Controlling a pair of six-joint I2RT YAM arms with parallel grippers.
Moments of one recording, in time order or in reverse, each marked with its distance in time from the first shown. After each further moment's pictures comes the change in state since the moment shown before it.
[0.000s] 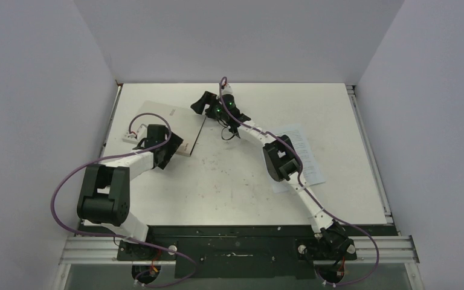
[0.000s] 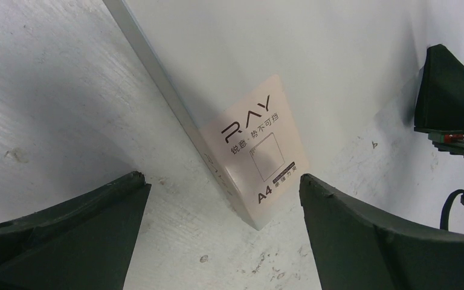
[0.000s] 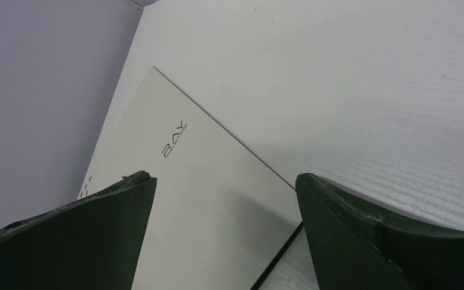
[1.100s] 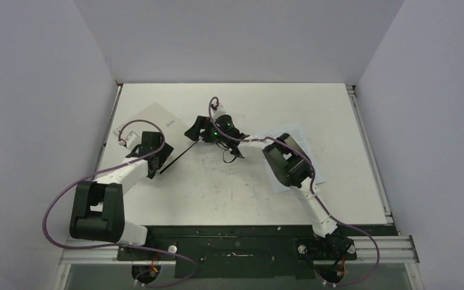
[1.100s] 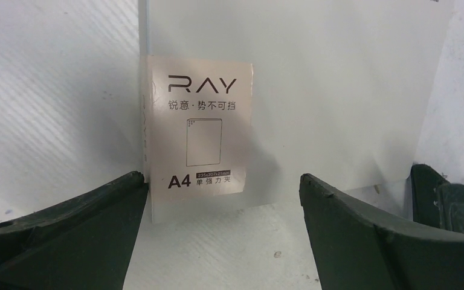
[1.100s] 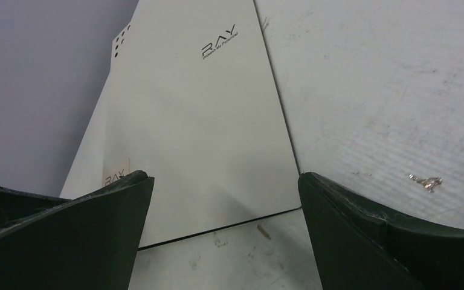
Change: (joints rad) left arm 0.018 -0.140 -0.066 -0.154 -0.177 0.026; right arm 0.108 -0.387 -0.737 0.293 -0.064 -0.055
